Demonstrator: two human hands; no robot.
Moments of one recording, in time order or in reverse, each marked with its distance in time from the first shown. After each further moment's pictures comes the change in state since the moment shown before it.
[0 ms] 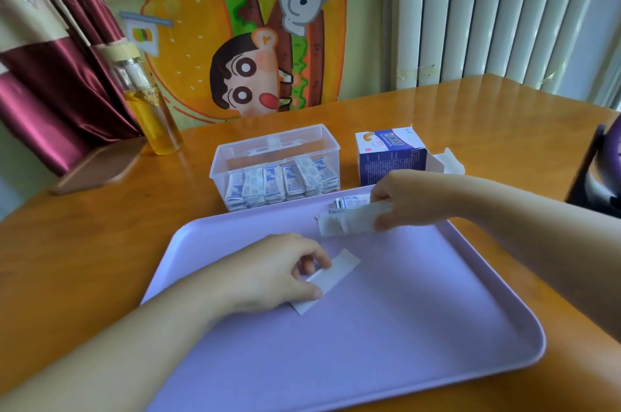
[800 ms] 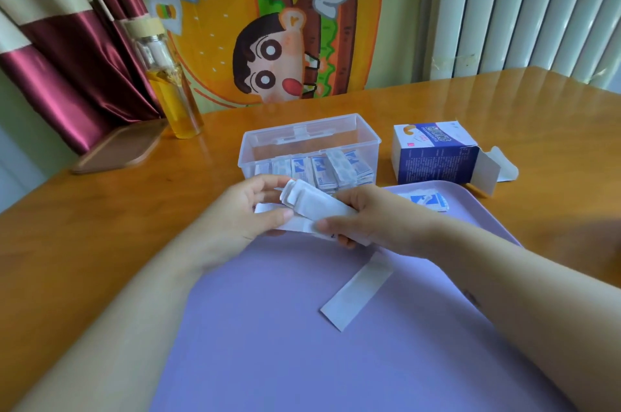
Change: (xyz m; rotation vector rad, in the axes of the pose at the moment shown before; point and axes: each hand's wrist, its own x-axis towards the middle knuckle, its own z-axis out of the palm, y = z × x) left_hand 0.004 -0.075 -0.029 -0.830 0.413 -0.035; right_hand 0.038 -0.068 0.041 0.790 0.008 -0.130
